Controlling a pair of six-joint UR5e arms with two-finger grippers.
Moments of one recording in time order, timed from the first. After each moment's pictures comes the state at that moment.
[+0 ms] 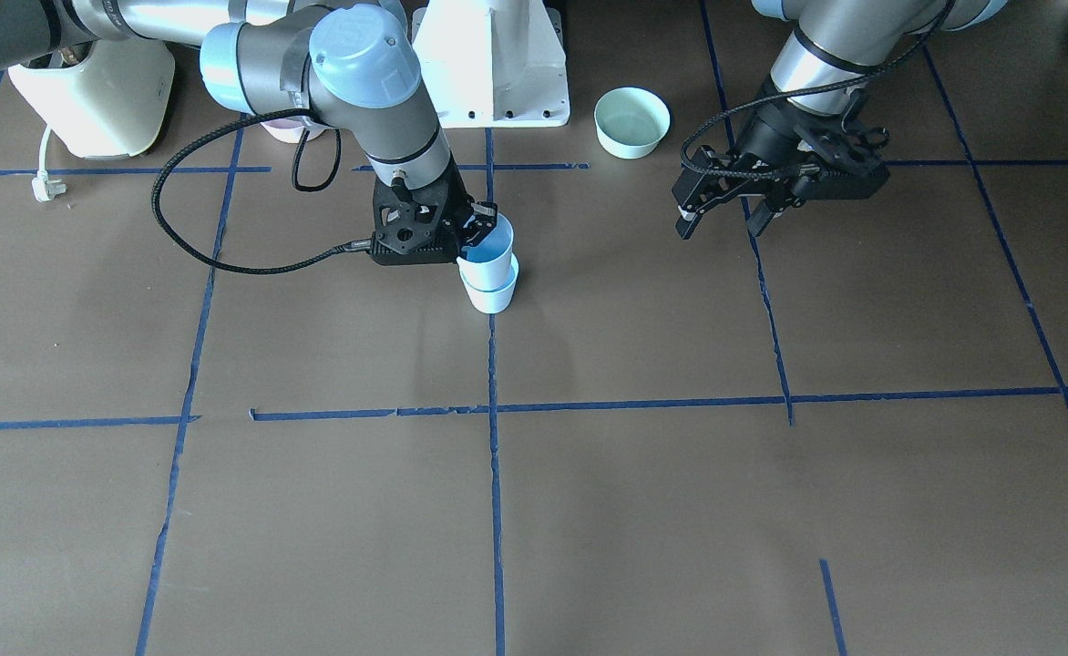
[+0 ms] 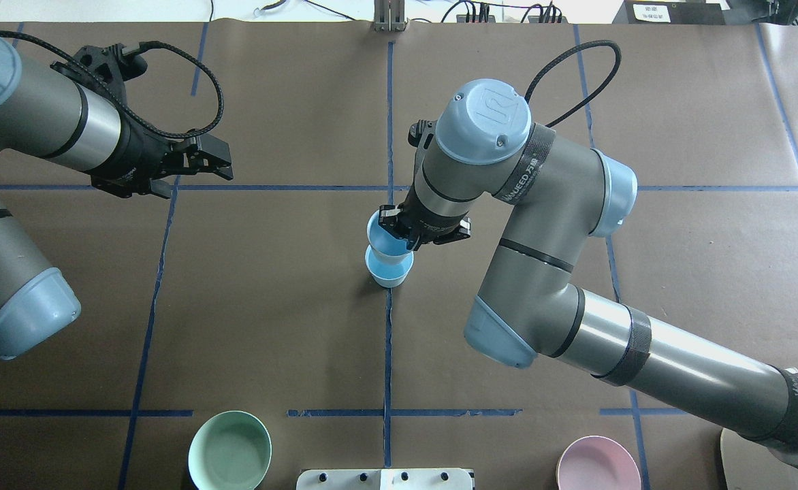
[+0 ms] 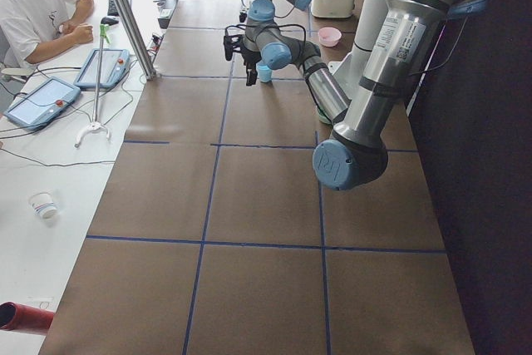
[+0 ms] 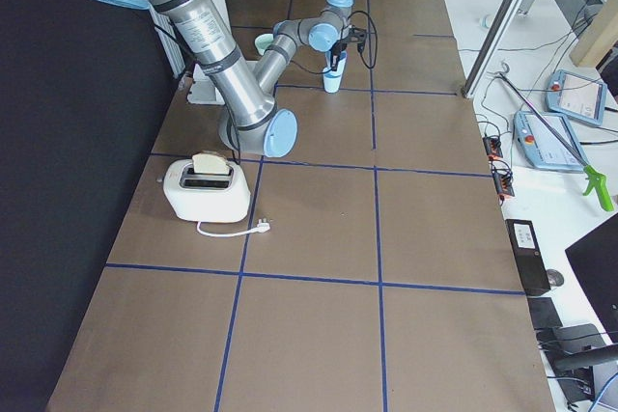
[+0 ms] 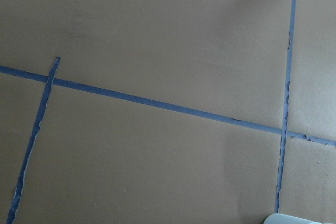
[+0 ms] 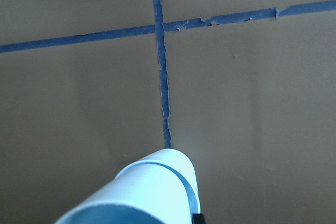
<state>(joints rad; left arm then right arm) -0.82 -1.95 -2.04 -1.69 -2.03 -1.31 0.58 -0.84 1.68 -1.54 2.02 1.30</state>
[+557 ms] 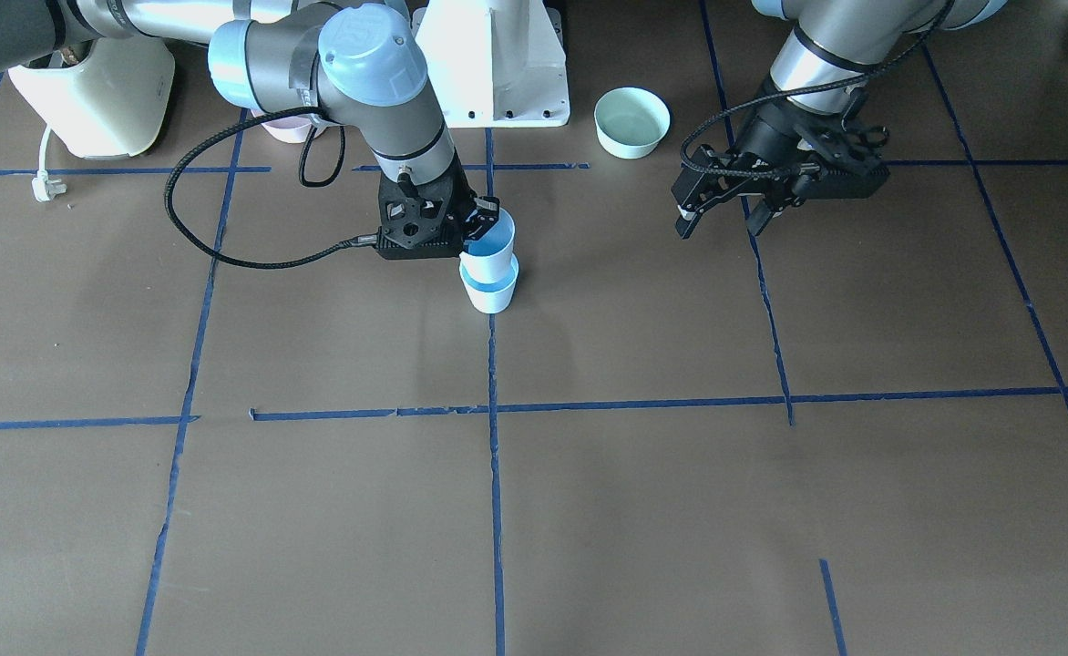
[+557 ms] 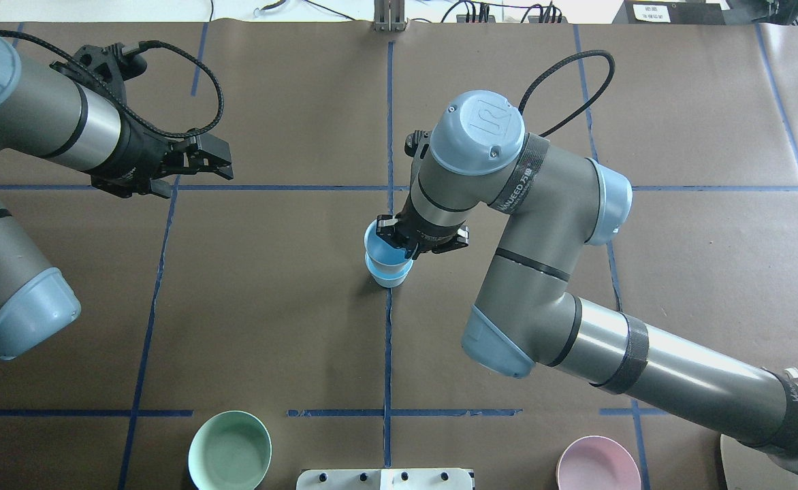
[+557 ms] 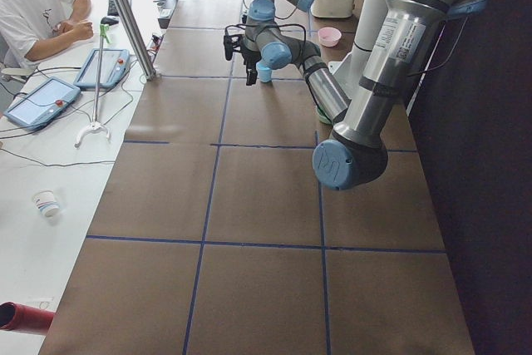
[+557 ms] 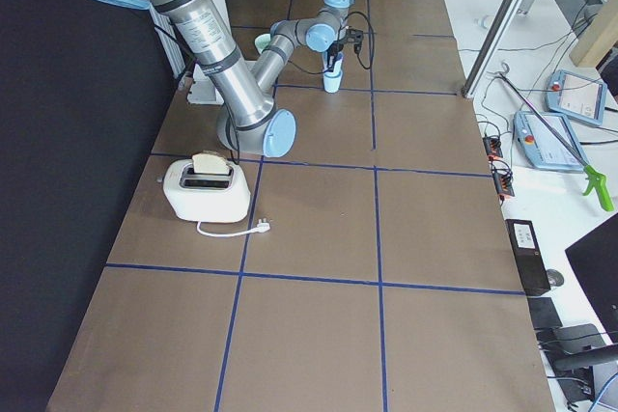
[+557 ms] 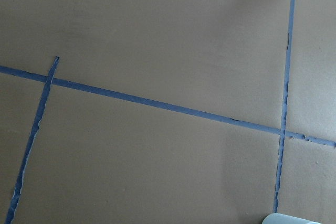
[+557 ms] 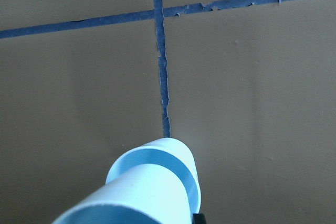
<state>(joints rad) -0.82 -1.95 -2.04 -1.69 -2.03 -1.31 0.56 -0.84 1.68 -1.55 2.02 1.30</state>
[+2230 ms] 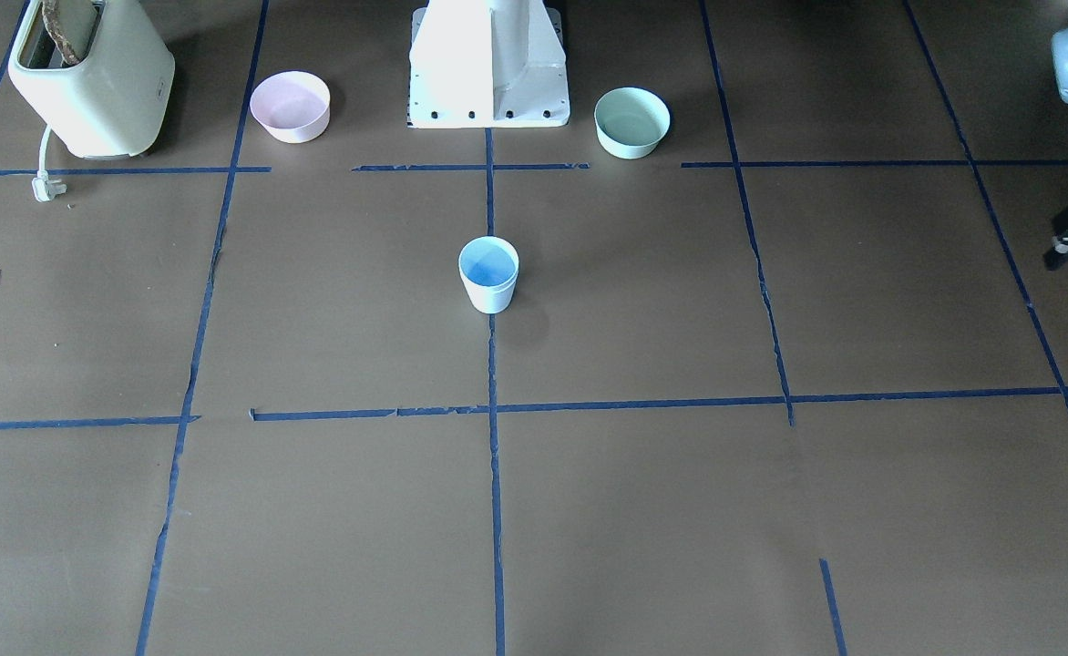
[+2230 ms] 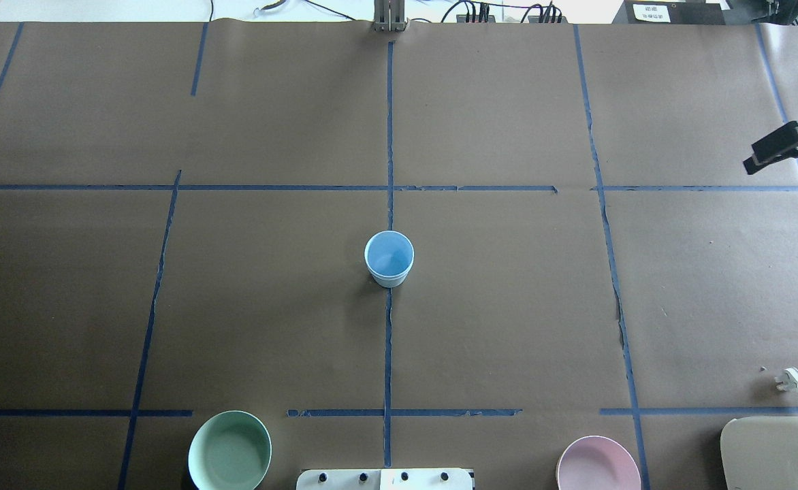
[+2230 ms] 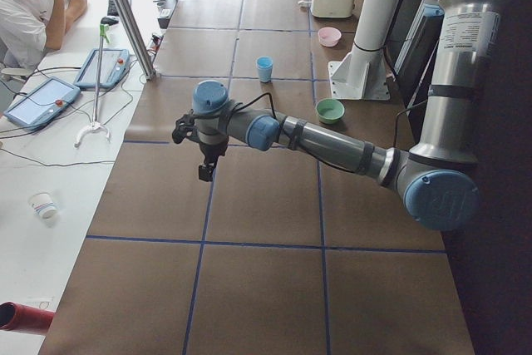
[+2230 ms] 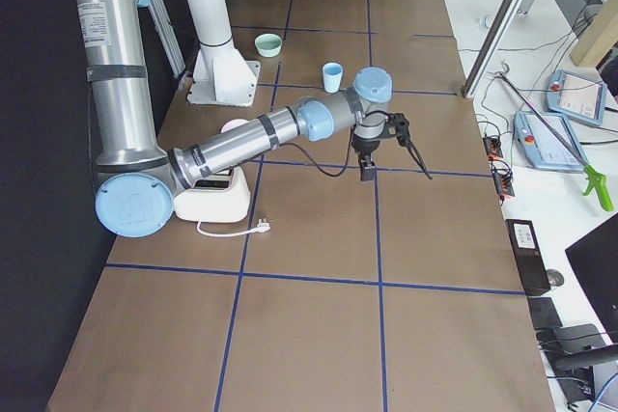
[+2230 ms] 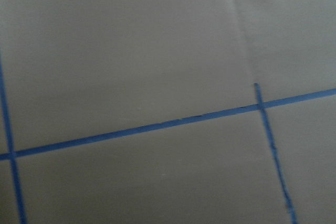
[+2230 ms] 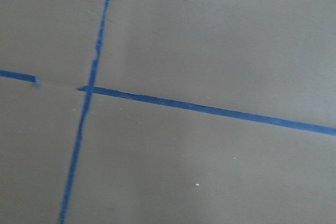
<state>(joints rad) -1.43 -1.66 -1.70 -1.66 -2.37 -0.01 1.30 -1.49 1.85 -1.58 2.34 0.25</state>
